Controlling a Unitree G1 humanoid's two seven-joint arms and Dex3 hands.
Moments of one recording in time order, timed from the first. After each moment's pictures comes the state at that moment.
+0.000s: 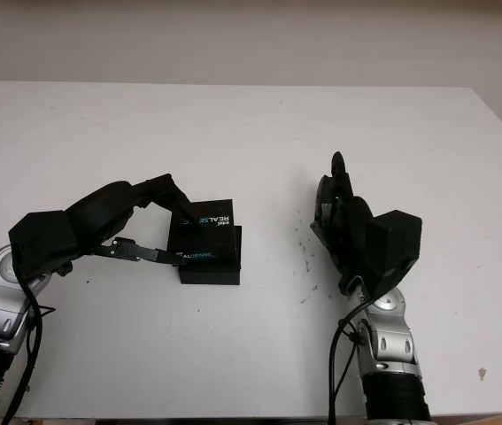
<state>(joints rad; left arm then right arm) -0.38 0.51 -0.04 0.17 0.08 -0.13 -0.58 -0.28 -0.13 -0.12 0.20 0.16 0.08 0.19</state>
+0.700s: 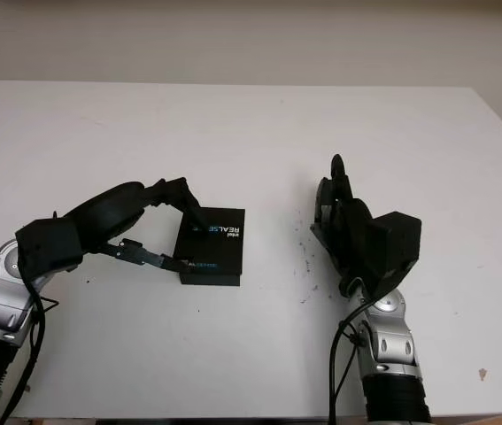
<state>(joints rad) -0.40 0.52 -0.07 0.17 0.07 -0.23 -0.64 -0.28 -0.13 -0.12 0.19 0.16 0.09 0.19</state>
